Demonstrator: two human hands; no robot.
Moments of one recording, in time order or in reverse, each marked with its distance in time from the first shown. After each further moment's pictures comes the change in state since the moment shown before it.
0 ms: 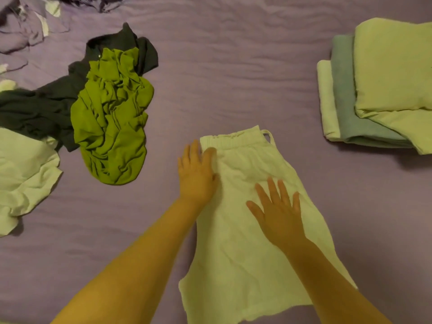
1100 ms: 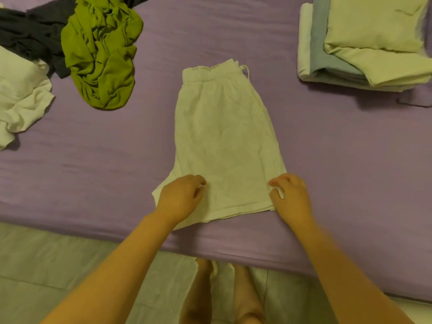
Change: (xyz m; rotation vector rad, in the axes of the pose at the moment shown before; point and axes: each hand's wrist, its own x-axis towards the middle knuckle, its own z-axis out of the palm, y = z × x) left_hand -0.219 0.016 0.032 -0.084 -0.244 0.081; right_hand -0.147 0.097 0.037 0.434 0.181 0.055
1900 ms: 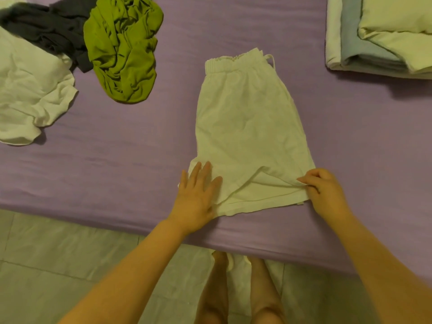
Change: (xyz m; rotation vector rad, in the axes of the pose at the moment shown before) left_hand -0.026 -0.050 0.025 0.314 -0.008 0.193; right_hand 0.001 0.002 -0.004 0.108 -0.055 -0.002
